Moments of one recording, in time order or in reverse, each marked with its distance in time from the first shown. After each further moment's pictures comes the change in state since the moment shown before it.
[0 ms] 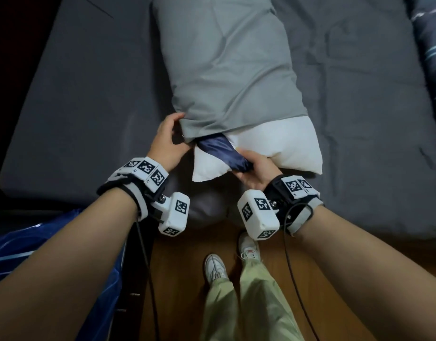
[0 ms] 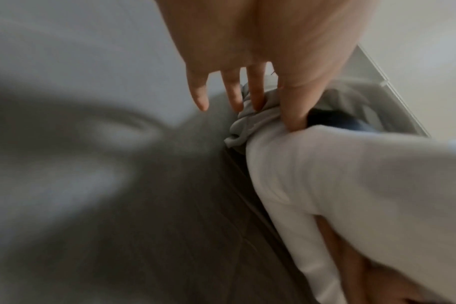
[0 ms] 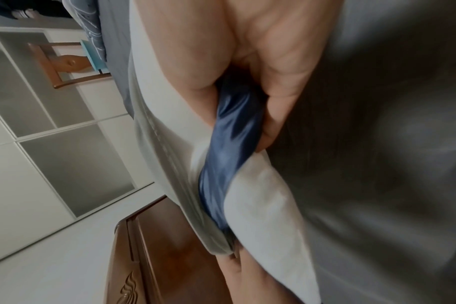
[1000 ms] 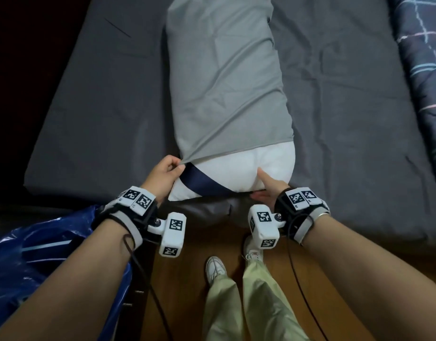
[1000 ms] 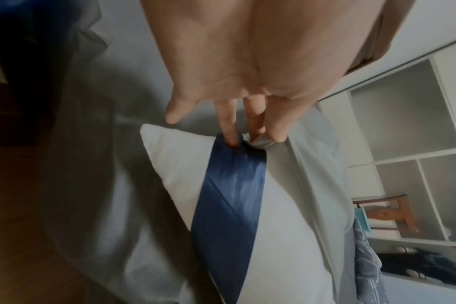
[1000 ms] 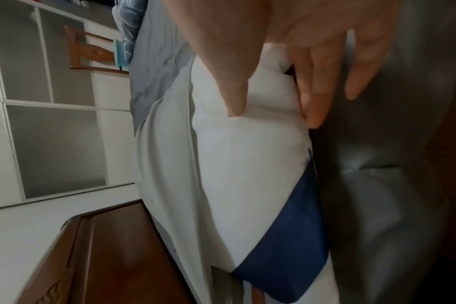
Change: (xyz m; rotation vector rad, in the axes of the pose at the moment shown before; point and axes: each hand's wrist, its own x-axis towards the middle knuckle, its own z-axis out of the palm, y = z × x) left_hand -0.067 -0.009 -0.019 -0.257 -0.083 -0.308; right_hand -0.029 -0.002 -0.043 -0.700 0.480 0.153
